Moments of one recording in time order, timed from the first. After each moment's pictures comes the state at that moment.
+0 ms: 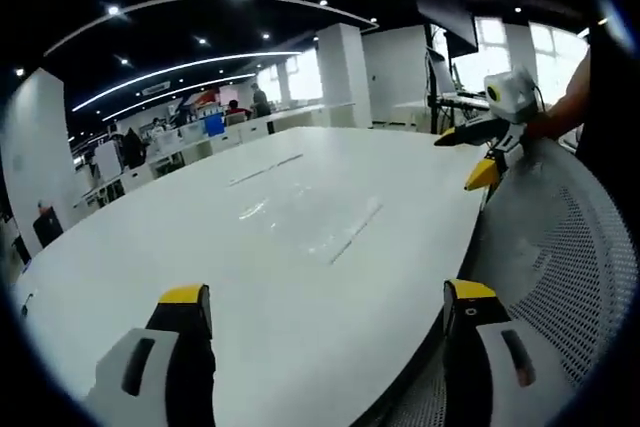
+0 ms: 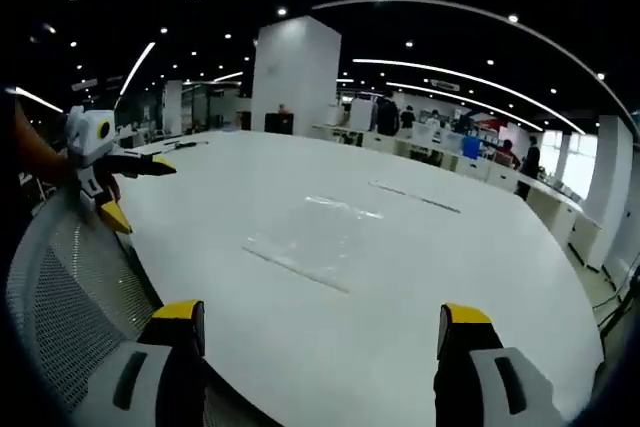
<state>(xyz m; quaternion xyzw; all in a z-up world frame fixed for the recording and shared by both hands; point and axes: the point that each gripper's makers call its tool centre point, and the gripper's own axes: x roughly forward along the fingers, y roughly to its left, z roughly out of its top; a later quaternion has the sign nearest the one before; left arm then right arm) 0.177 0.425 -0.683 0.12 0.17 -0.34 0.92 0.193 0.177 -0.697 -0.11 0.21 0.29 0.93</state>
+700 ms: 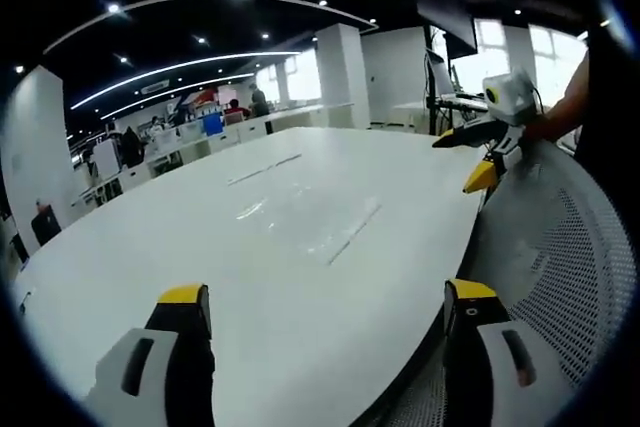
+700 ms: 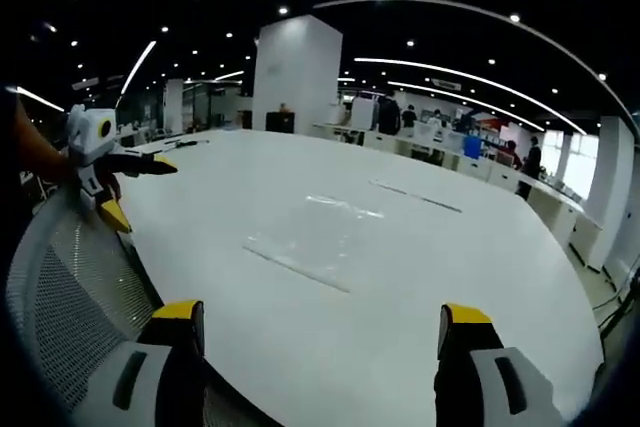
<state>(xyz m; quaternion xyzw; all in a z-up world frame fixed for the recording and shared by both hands) 0.177 0.423 -0.682 0.12 0.17 -0.35 0.91 0.192 0.179 -0.697 -0.11 0.21 0.29 0.93</state>
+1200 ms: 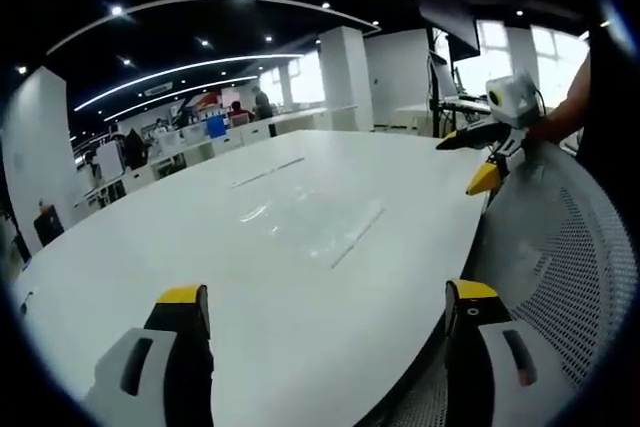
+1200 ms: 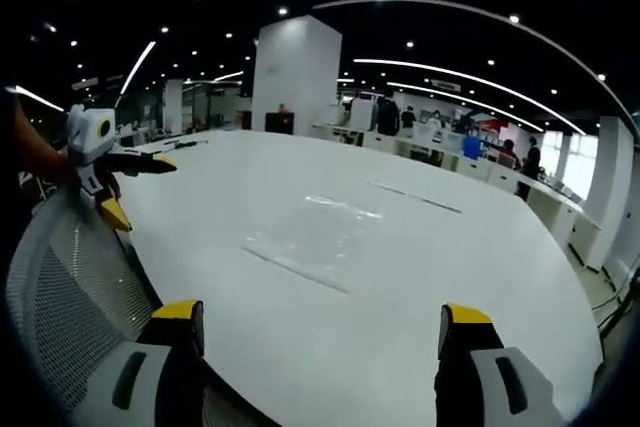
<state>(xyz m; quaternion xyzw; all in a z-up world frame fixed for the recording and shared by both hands) 0.179 0.425 -0.680 0.12 0.17 -0.34 0.92 0.193 0.177 -0.697 -0.11 0.21 0.29 0.93</state>
